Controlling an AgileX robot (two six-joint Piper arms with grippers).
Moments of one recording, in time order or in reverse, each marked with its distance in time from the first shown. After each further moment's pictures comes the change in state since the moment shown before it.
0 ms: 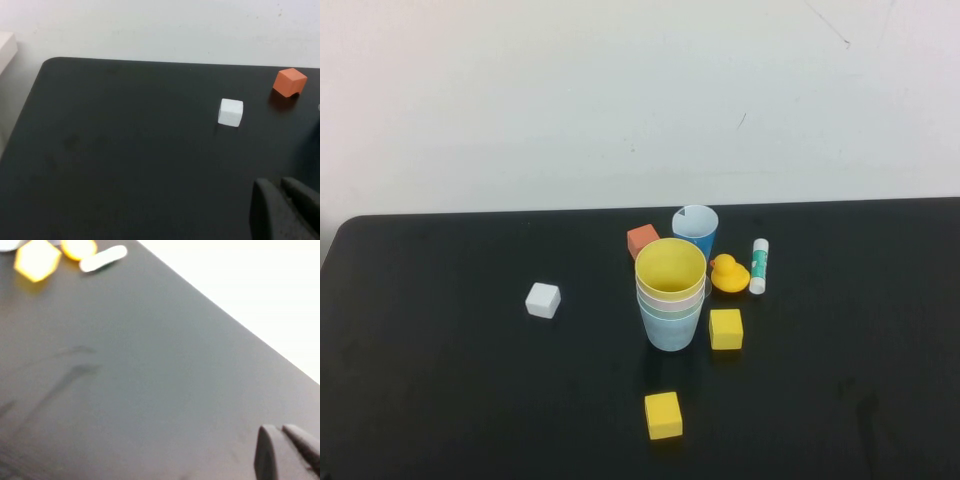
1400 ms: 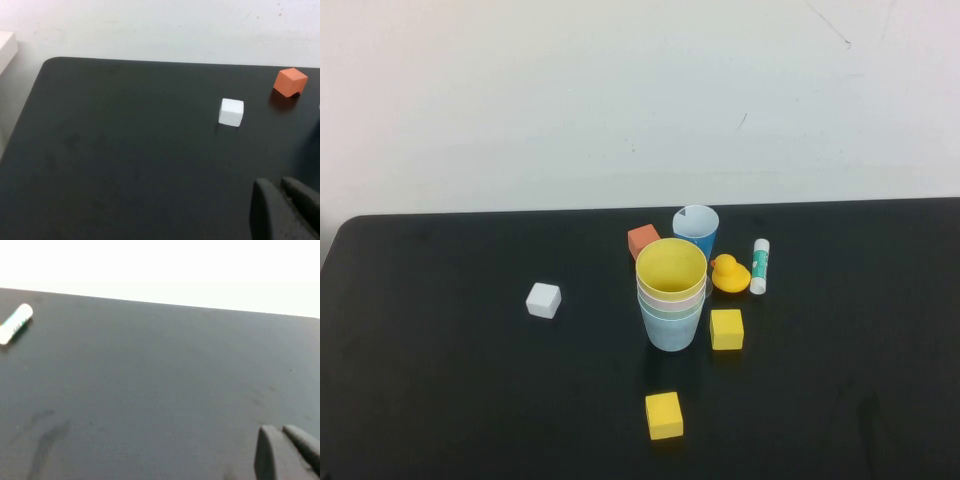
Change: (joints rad) right arm -0.313 -0.260 0.405 0.070 -0.341 0.361; left arm 0.002 0.000 0.000 0.000 0.001 -0.002
